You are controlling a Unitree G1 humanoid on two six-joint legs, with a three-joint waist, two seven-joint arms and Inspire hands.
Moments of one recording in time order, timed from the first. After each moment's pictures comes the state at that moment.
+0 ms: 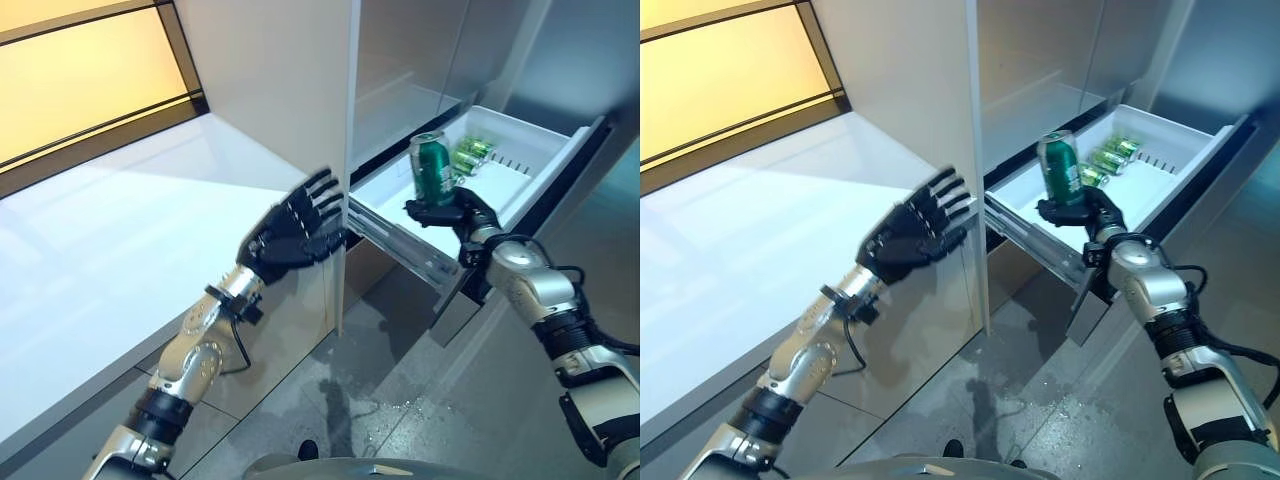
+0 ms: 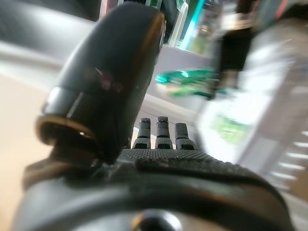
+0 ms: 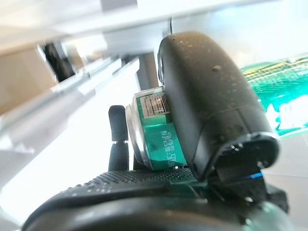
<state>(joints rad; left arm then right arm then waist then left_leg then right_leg) -0.09 0.42 -0.29 0.03 -0.90 -0.02 -0.35 -0.60 -0.72 0.29 0.50 0.66 0.25 -0.09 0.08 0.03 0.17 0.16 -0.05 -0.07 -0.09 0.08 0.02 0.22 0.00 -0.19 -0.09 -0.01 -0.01</state>
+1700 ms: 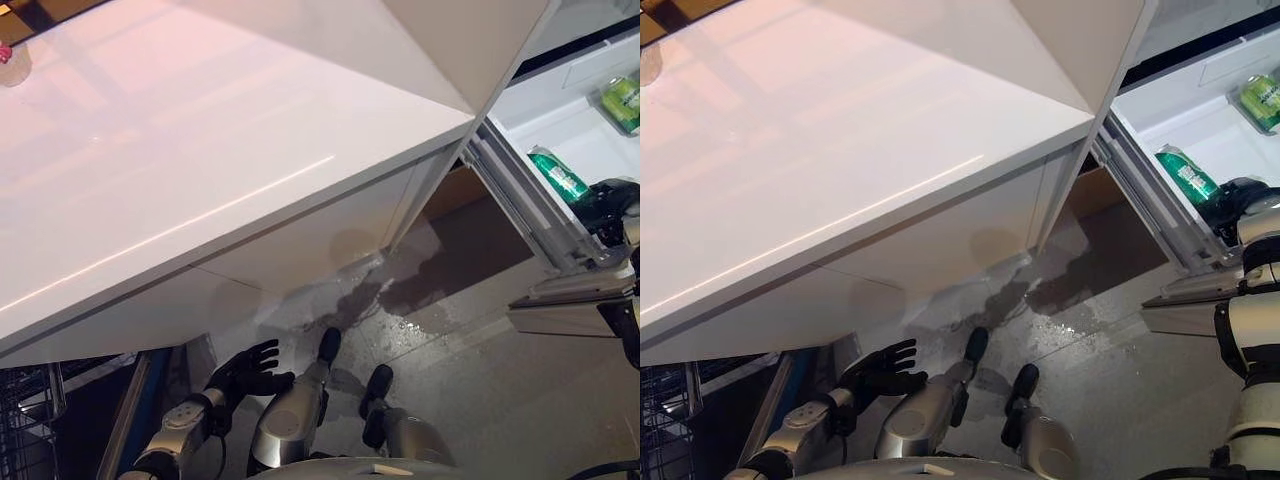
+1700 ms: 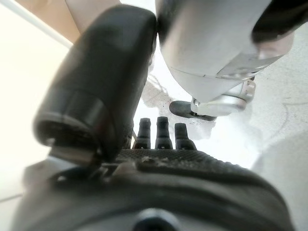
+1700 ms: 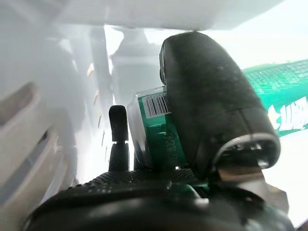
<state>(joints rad) -0.04 0.37 -0.31 0.92 -0.43 -0.16 -0.33 -1.07 -0.94 0.37 1.26 -0.08 0.33 0.30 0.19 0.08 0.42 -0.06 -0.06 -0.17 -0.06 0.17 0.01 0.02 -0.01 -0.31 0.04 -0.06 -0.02</state>
